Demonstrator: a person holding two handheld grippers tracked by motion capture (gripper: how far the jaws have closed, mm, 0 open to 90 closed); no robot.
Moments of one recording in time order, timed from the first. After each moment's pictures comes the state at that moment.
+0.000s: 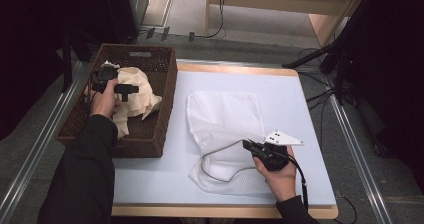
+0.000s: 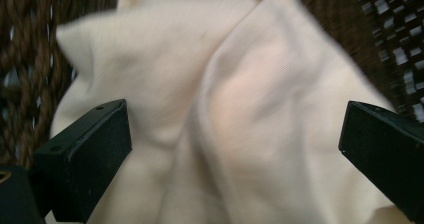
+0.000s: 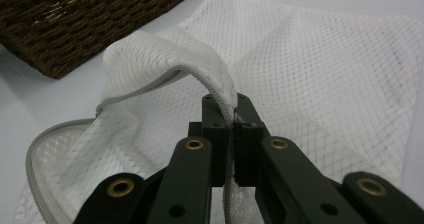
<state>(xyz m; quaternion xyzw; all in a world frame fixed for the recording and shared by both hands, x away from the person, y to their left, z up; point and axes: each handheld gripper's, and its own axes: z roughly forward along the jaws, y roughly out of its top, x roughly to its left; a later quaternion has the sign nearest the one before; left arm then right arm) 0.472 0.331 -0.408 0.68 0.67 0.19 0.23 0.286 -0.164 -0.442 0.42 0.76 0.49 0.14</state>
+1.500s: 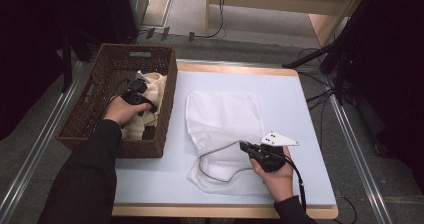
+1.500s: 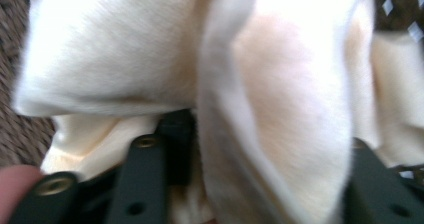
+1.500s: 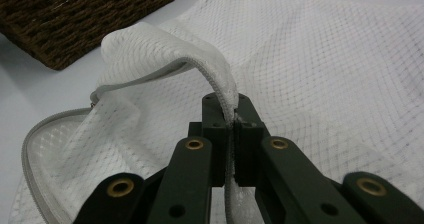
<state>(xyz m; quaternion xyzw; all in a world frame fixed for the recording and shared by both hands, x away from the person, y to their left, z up) 0.463 0.269 -0.420 0.80 0.56 0.04 0.19 0.287 -0.158 -0.448 0.41 0.76 0.48 0.13</state>
